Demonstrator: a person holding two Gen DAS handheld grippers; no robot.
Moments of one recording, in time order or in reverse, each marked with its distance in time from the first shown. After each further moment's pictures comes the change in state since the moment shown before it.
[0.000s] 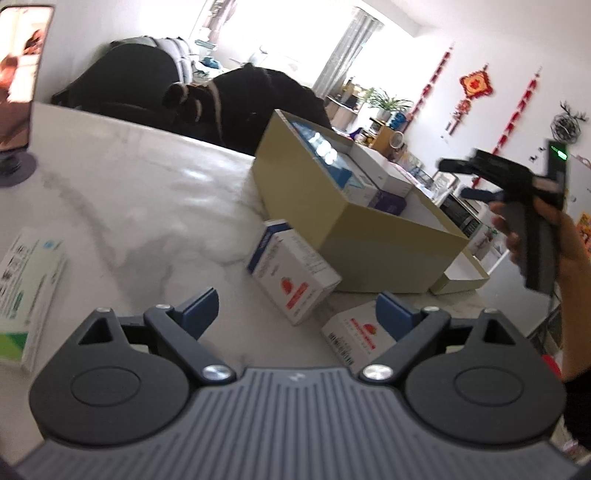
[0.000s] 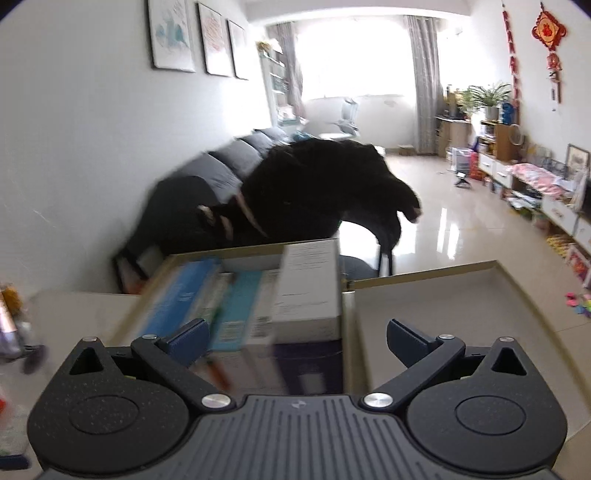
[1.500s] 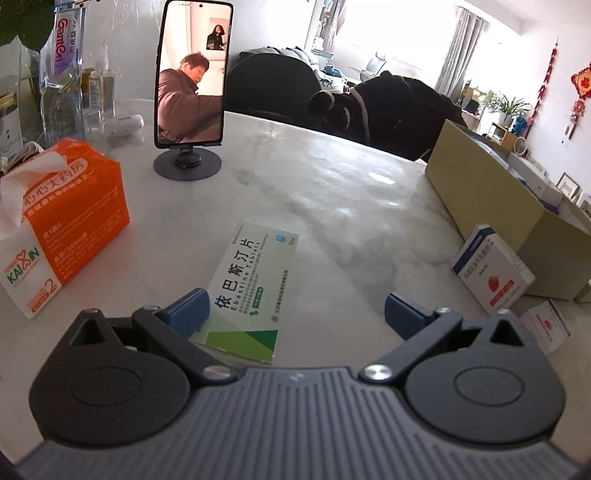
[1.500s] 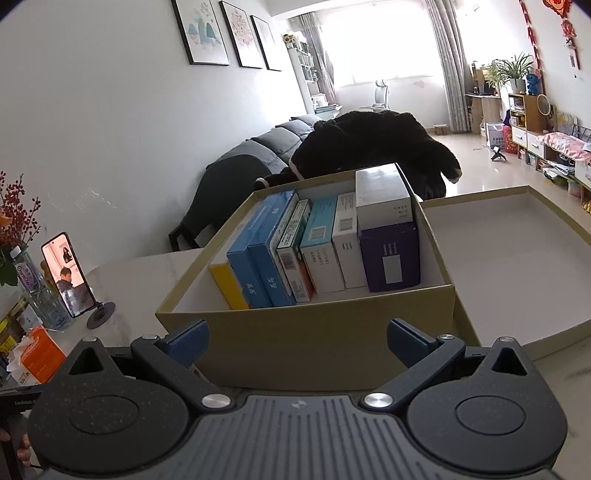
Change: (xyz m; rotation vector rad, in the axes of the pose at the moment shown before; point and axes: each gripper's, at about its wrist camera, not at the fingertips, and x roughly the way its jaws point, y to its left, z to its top) left arm -0.039 0.082 -0.003 -0.026 -0.025 0.433; right arm -0.056 0.042 -0.085 0.066 0.041 0.112
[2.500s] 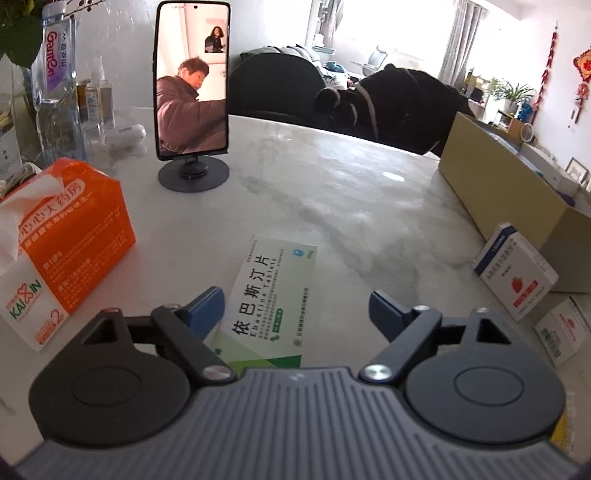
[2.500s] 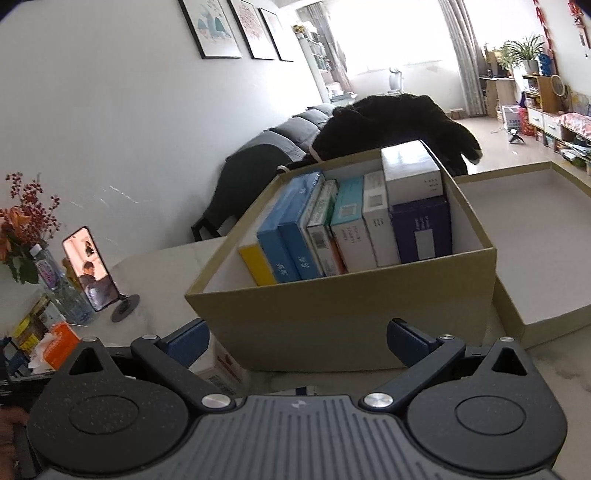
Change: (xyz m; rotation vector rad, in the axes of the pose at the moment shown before) left arm 0.013 0.004 0.009 0.056 0.008 0.048; right arm 0.003 0.010 -0.013 0.034 0.028 0.104
